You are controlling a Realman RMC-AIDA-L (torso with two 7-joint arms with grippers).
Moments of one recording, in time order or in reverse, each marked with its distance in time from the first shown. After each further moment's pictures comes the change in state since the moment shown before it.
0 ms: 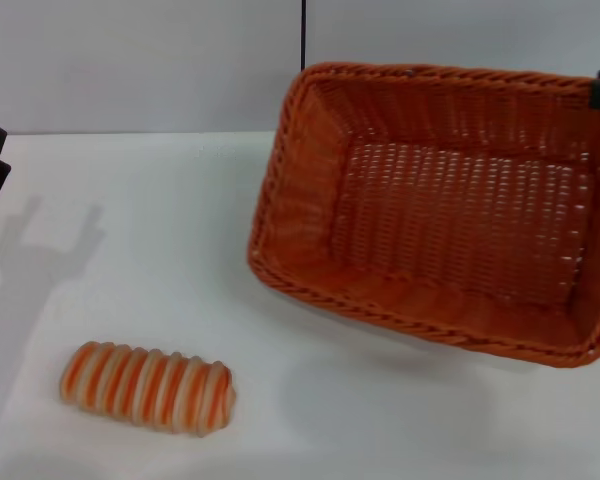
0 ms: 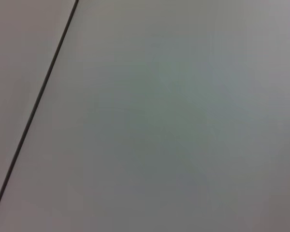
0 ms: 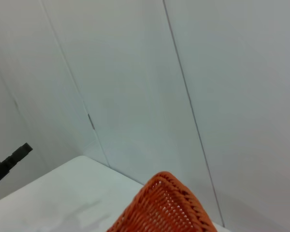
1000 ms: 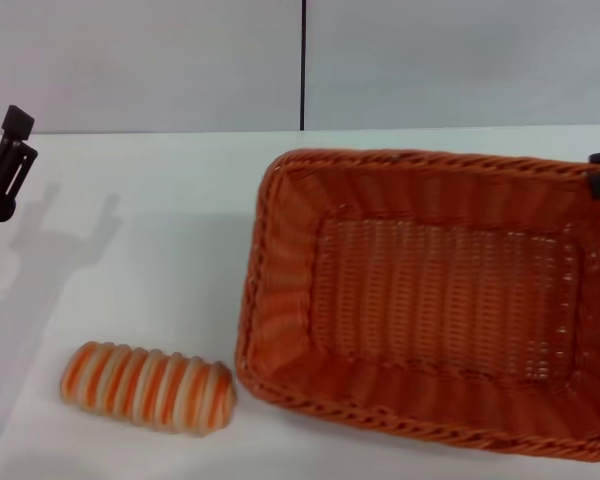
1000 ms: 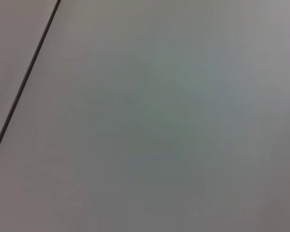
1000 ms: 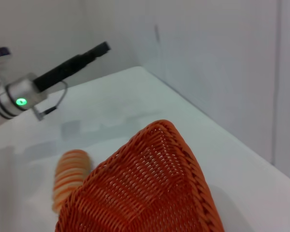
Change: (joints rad) left arm -0.045 -0.005 0.000 -0.011 0.001 -0.048 0.000; right arm 0.043 -0.143 -0.235 0.104 -0.011 0.087 -0.167
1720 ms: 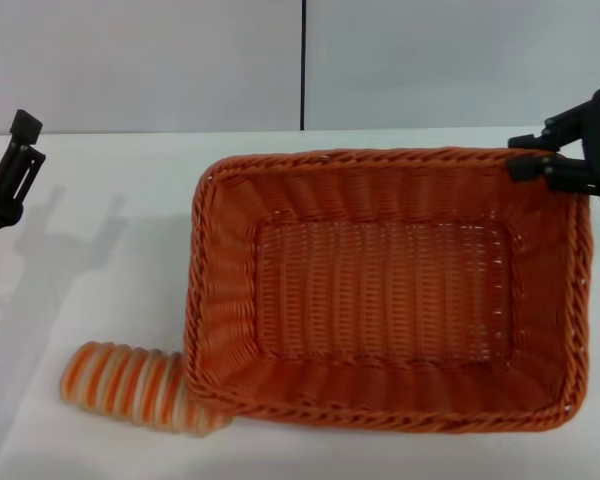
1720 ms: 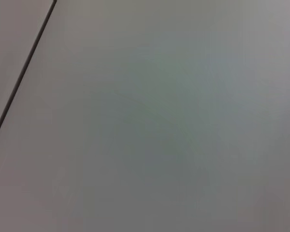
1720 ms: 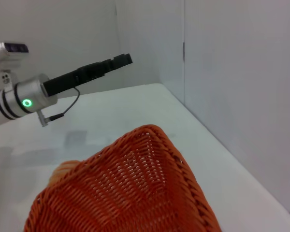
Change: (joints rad) left arm -0.001 -0.002 0.006 -0.016 0.002 0.000 0.000; right arm 0.109 0.058 0.002 0.167 -0.035 -0.111 -0.216
